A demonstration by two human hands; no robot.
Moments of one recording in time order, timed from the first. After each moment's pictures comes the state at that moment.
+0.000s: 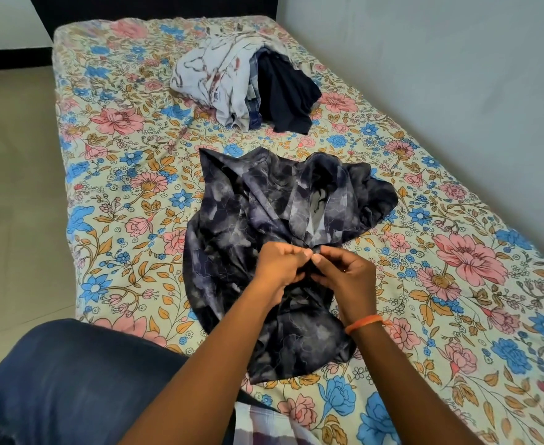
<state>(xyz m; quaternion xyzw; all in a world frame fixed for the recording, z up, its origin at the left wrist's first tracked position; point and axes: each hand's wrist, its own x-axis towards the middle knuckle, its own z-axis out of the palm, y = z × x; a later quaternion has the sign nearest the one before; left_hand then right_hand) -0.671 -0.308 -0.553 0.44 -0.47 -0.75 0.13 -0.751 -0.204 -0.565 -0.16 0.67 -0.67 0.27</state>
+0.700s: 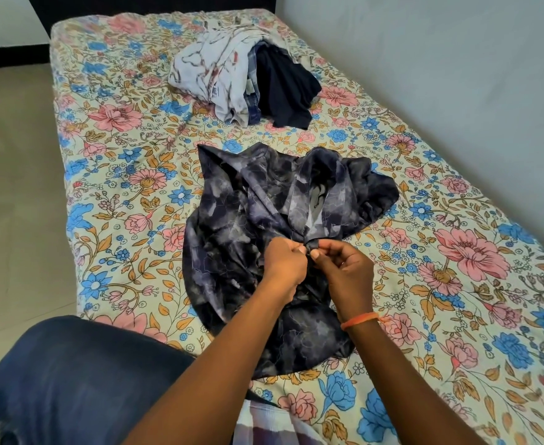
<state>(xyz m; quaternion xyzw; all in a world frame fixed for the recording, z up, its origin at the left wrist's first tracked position) -0.686 -0.300 -0.560 0.52 -0.54 -0.65 0.13 -0.748 -0.209 -0.570 -0.21 0.73 -0.63 0.19</state>
